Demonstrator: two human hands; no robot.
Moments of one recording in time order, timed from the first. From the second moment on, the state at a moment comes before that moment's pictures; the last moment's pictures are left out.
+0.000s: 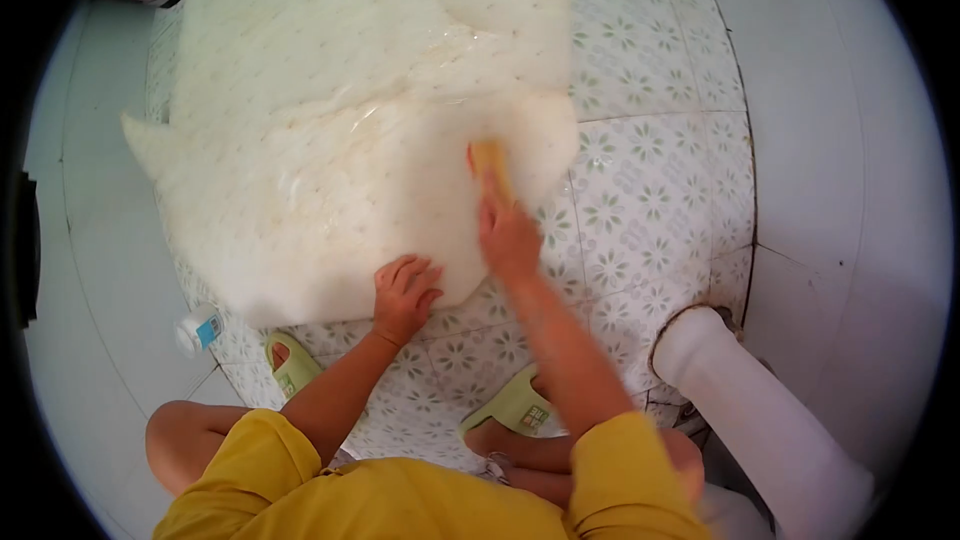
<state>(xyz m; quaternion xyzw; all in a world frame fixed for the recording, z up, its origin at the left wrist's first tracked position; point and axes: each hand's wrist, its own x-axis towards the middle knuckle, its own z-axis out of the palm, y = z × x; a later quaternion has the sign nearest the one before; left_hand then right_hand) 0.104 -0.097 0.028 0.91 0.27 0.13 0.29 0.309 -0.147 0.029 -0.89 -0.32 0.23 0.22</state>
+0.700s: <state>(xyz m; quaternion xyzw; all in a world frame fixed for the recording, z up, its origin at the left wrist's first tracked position) 0.079 -0.068 0.012 0.89 0.19 0.18 0.38 0.283 -0.130 0.037 -0.93 -0.31 0.13 0.15</state>
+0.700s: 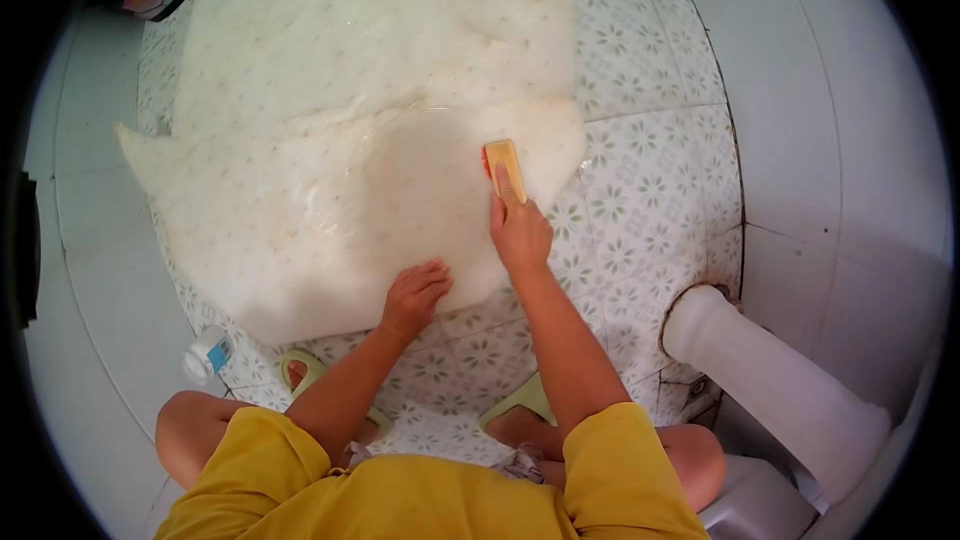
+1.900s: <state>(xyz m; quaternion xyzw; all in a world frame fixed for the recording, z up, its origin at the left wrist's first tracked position) 0.097 -0.059 0.052 0.83 0.25 0.10 0.49 0.222 -0.152 0.067 -0.72 -0.02 0.37 0.59</state>
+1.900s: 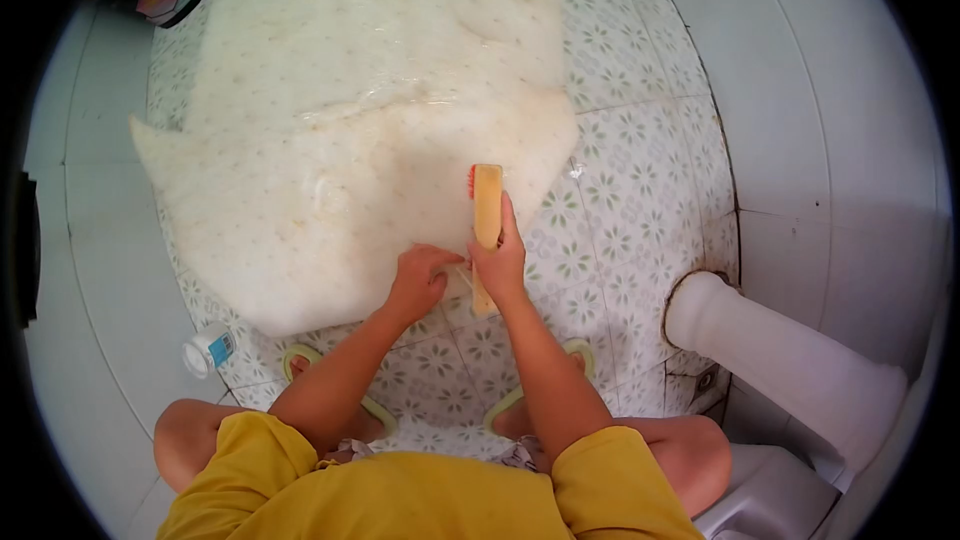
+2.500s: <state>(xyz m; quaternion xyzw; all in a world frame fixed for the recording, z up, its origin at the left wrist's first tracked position) 0.100 -0.042 0.071 0.93 0.22 -0.03 0.30 0.236 -0.157 0.050 -0.87 -0.15 0.24 0.40</state>
